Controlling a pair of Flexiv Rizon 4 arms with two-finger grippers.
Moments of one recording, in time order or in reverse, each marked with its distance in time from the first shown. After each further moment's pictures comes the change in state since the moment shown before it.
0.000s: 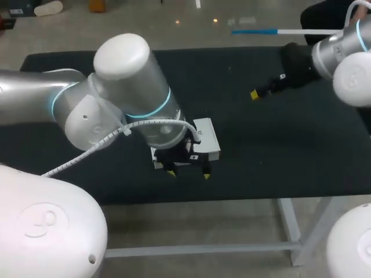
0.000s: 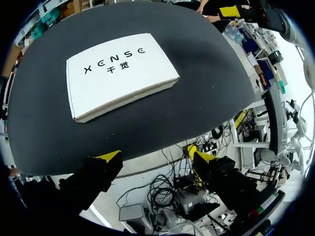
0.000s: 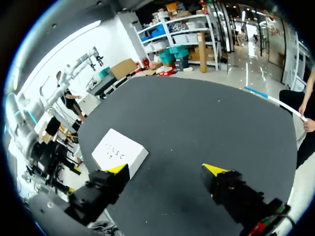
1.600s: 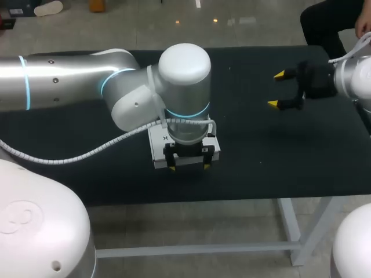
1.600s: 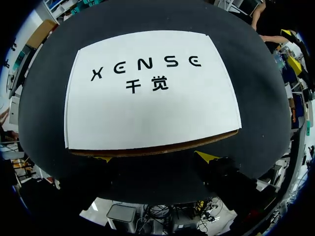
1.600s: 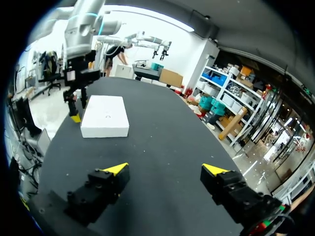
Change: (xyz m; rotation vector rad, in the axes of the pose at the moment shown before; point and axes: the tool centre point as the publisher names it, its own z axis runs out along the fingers) left arm -0.039 -0.062 0.069 0.026 -0.254 -0.269; right arm -0.066 0.004 0.011 -0.266 -0.015 -0.829
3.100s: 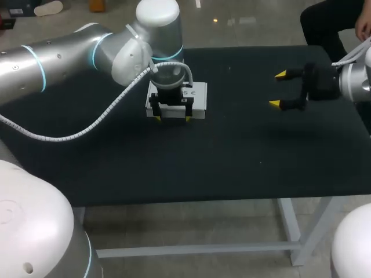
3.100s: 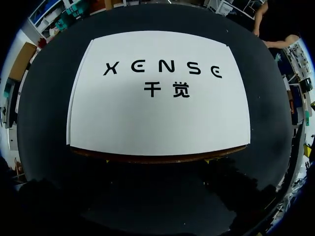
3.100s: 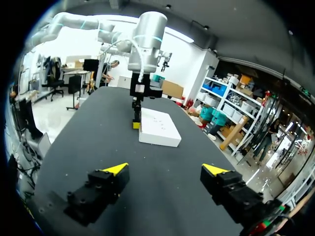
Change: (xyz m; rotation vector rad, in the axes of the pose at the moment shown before) left arm -0.041 -0.204 0.035 -0.006 0.026 0.112; right arm -0.002 -0.001 0.000 -0.112 0.013 -0.001
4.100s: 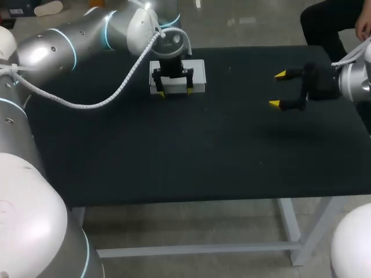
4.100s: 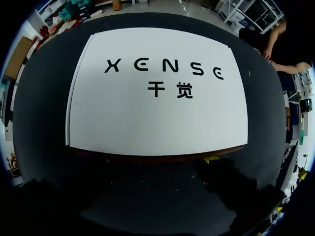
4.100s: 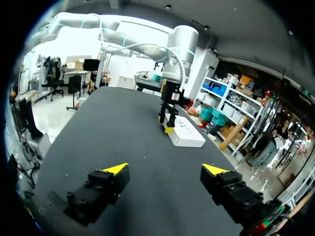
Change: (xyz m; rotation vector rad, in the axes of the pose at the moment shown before) left arm -0.003 -0.117 0.015 -0.043 0.044 -0.115; right arm 0.000 0.000 0.000 0.001 0.000 0.000
